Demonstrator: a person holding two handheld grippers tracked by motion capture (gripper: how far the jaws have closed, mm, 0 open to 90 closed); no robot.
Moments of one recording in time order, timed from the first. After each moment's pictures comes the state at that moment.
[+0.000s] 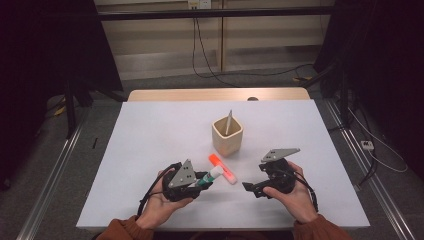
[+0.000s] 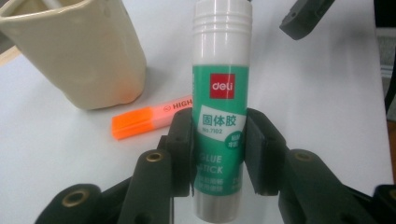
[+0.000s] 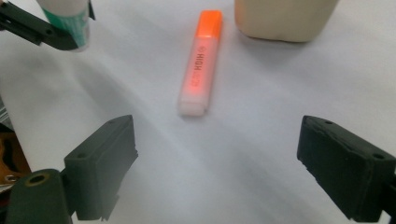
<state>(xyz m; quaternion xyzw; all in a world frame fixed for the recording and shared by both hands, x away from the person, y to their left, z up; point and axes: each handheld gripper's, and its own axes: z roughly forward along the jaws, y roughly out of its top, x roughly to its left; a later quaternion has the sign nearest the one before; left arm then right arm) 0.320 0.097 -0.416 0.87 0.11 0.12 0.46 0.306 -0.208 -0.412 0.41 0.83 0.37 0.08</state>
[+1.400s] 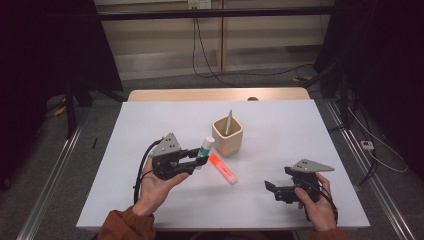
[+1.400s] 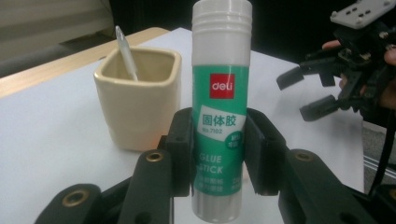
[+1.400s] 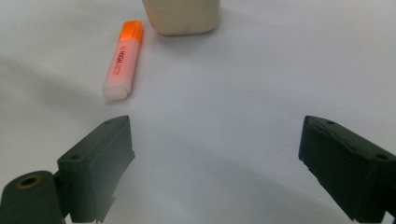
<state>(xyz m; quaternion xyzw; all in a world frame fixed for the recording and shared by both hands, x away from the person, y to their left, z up) 0.351 0.108 -0.368 0.81 0.22 0.08 0.54 0.275 -0.264 -0.437 0.48 0.75 0.41 0.17</state>
